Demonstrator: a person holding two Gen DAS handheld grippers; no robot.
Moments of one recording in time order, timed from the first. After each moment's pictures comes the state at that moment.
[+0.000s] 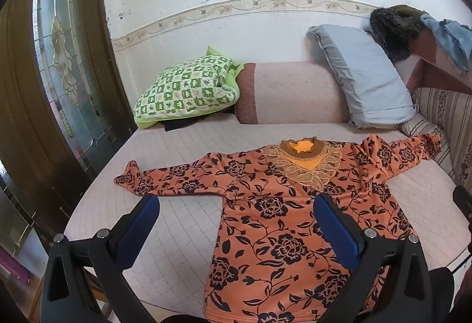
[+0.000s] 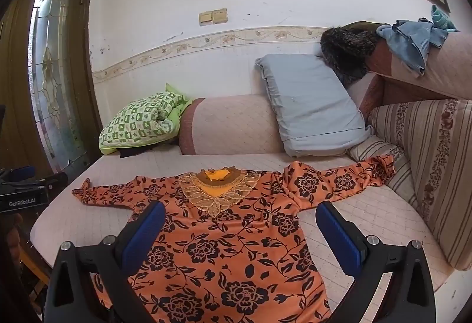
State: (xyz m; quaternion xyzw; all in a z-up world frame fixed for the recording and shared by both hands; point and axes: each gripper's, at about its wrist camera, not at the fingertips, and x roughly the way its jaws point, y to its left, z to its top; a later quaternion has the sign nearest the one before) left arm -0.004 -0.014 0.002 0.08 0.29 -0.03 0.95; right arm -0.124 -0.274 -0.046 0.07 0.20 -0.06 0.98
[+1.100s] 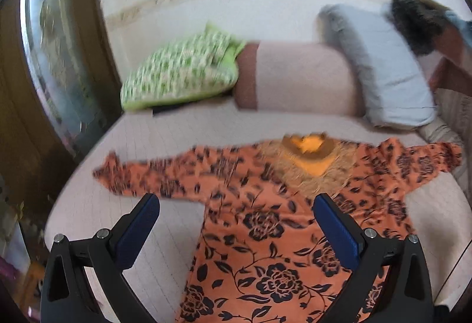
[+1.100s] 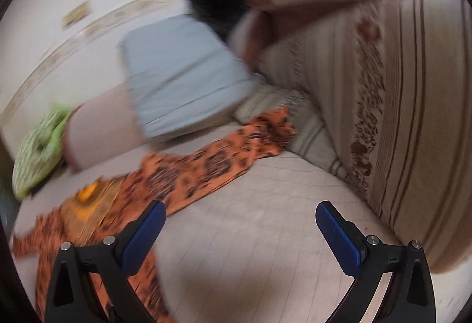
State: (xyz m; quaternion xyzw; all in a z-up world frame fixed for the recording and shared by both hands) left arm 0.109 -0.043 -0.050 0.05 0.36 0.00 0.93; right arm -0.066 -0.554 -0.130 0.20 0.28 -0.25 0.90
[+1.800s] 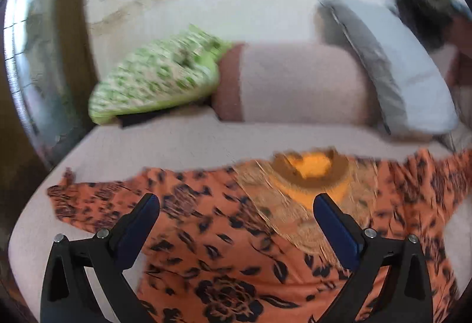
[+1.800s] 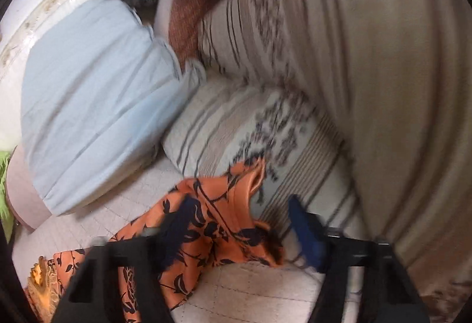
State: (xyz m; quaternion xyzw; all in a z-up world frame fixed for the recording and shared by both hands) left arm 0.214 -0.105 -0.144 0.06 0.31 -0.03 0.95; right arm 0.127 -0.753 -0.192 0.26 0.34 -0.29 0.86
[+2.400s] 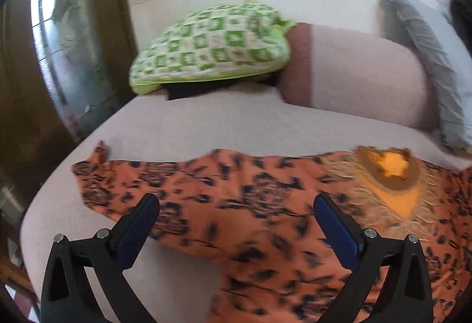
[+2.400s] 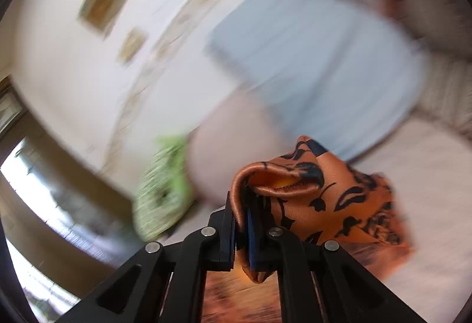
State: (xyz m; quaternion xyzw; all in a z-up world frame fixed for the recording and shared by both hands) left arm 0.257 0.011 -0.156 0.03 0.34 0.09 0.94; right arm 0.153 -0.467 -0.039 0.39 0.23 0.08 0.89
